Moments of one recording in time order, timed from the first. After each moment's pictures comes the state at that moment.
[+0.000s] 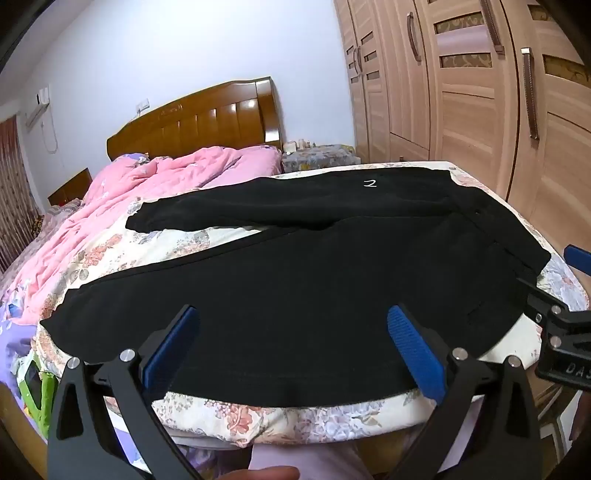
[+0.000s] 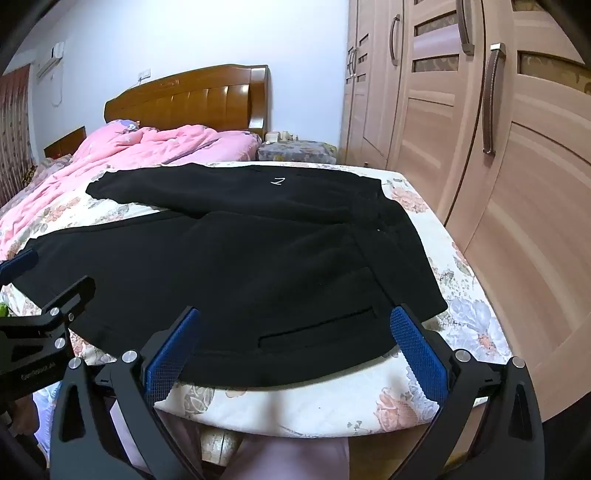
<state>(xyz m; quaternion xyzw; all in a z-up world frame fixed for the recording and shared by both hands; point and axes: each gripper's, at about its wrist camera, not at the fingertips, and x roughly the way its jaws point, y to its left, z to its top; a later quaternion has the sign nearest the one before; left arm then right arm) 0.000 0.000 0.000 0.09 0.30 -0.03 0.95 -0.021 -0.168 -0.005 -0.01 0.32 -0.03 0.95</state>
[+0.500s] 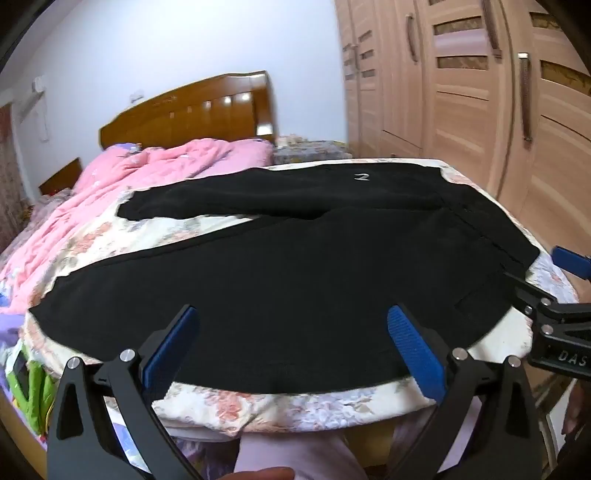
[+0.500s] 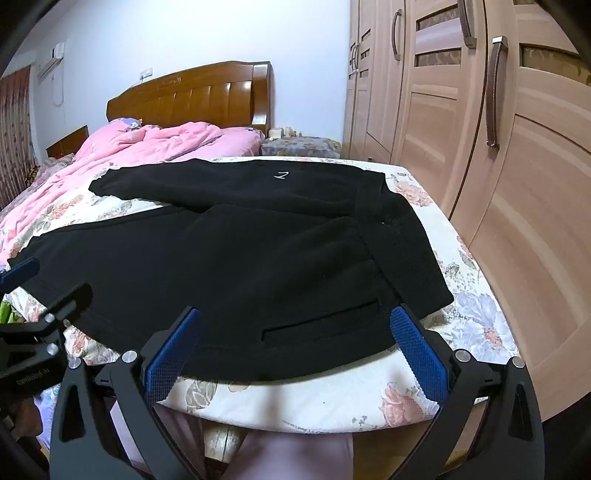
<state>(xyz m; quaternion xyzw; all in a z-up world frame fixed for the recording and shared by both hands) -0.011 0.007 -0.006 0.07 0.30 -0.04 0.95 -0.020 -0.173 -0.013 -0.01 0.34 -0.03 0.94</state>
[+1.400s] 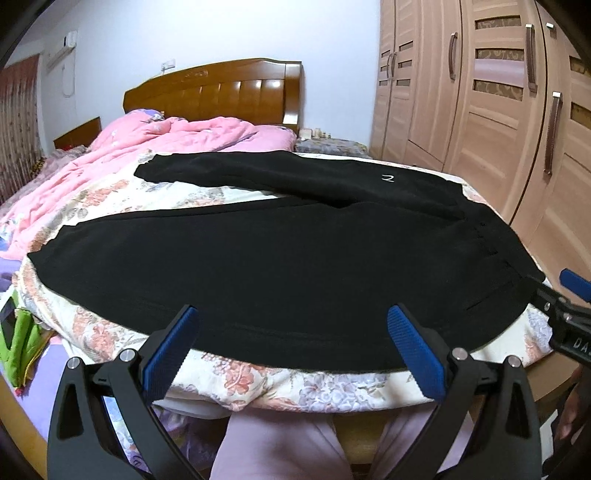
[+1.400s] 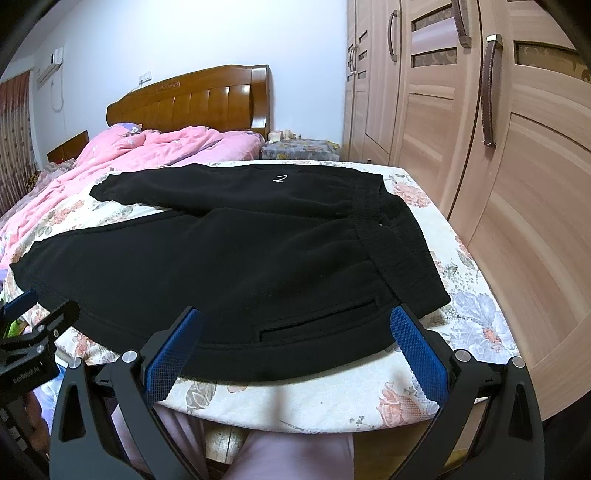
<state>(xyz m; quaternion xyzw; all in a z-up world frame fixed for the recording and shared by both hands) -0.022 0.042 -0.019 -0.01 0.33 -0.01 0.94 -0.022 -0.179 -0.008 0.00 0.33 -0.03 0.94</state>
